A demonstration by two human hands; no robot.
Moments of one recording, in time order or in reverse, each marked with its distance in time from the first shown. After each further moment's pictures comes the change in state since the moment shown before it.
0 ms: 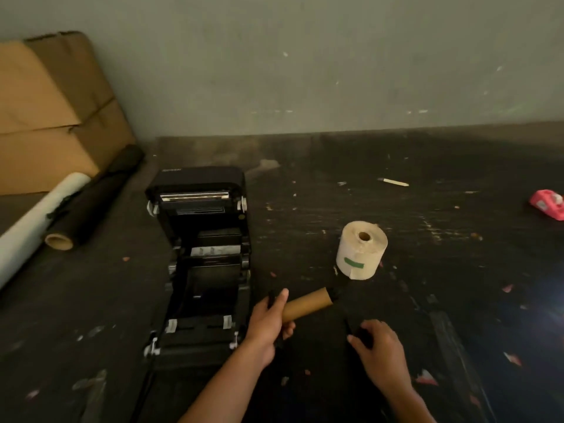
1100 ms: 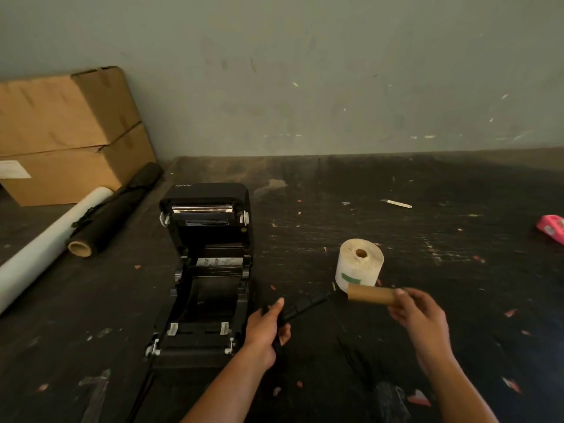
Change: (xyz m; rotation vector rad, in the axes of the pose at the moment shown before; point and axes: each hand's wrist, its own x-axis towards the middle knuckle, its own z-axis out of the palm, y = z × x) left_hand -0.005 0.003 0.011 -0.298 0.104 -0.051; right_hand 0.016 -0.021 -0.096 0.799 0.153 0.026
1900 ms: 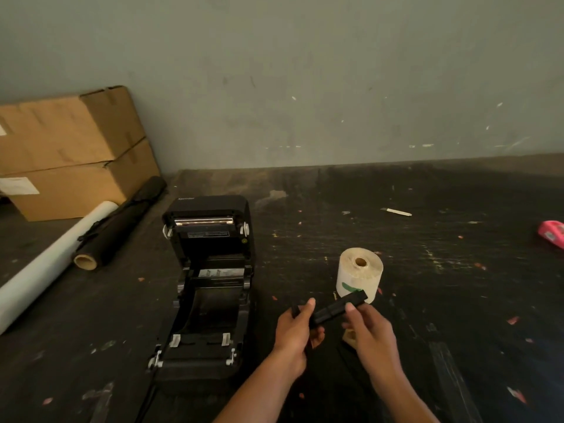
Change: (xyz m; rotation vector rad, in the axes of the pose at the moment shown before) left_hand -0.030 -0.008 0.049 0.125 -0.078 0.078; right_hand -0.043 -0.003 0.057 -0.112 -0.190 -0.135
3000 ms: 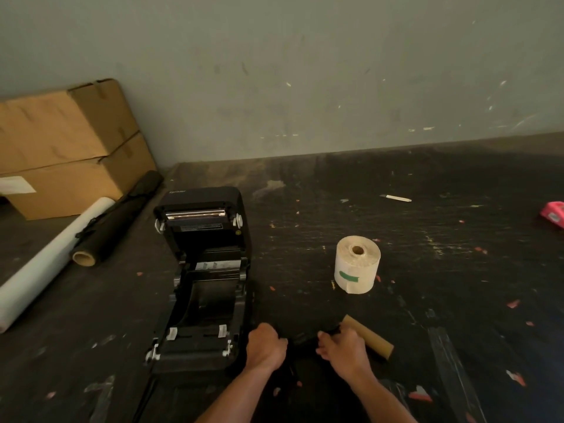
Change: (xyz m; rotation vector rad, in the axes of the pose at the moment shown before) left_hand 0.039 -0.033 -0.060 1.068 0.228 0.169; right_hand 0.009 0.050 0.031 -0.189 -0.212 0.347
